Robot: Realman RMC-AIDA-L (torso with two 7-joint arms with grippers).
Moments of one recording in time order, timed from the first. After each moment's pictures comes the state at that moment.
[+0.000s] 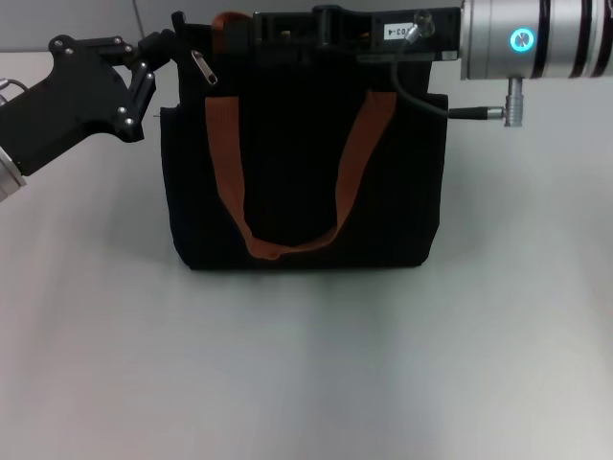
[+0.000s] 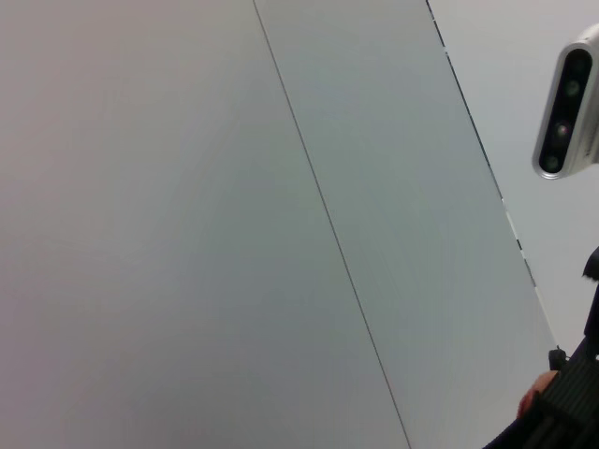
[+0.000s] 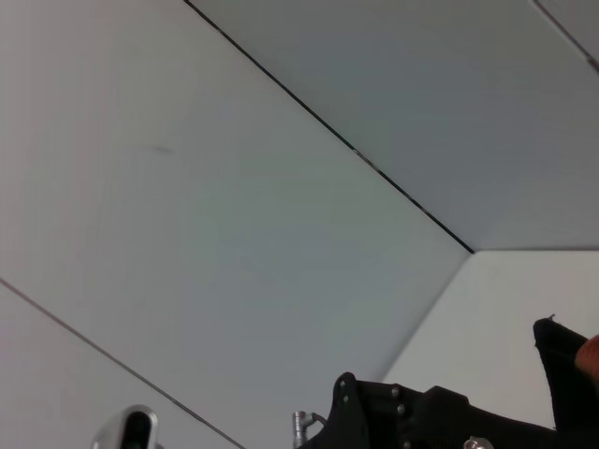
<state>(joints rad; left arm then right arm) -0.51 -2.07 0.61 0.48 1.53 1.46 -0.61 0.90 2.07 -0.98 -0.59 -1.70 -1.39 2.23</state>
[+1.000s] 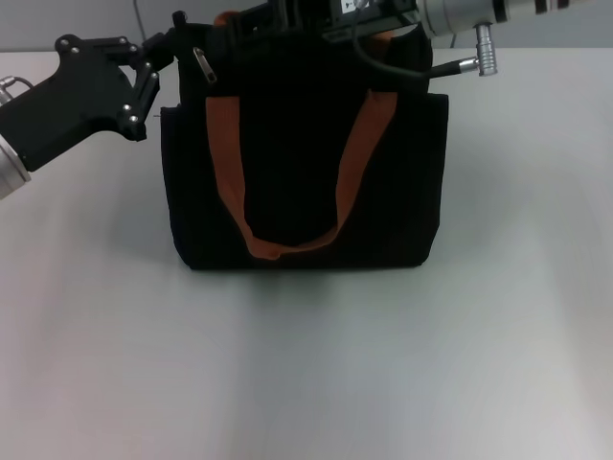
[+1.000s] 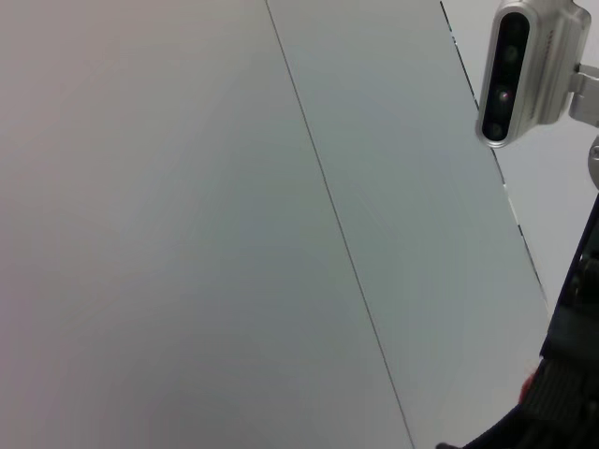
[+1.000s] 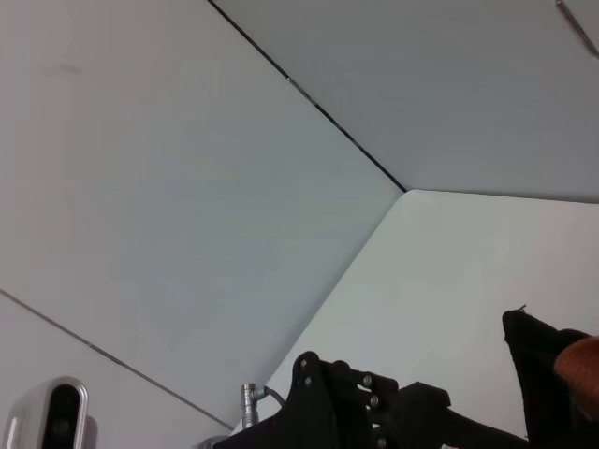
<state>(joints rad) -0.52 -2.07 0.62 0.48 1.54 1.43 -0.64 1.05 2.05 -0.98 -0.62 -1.92 -1.34 2.43</state>
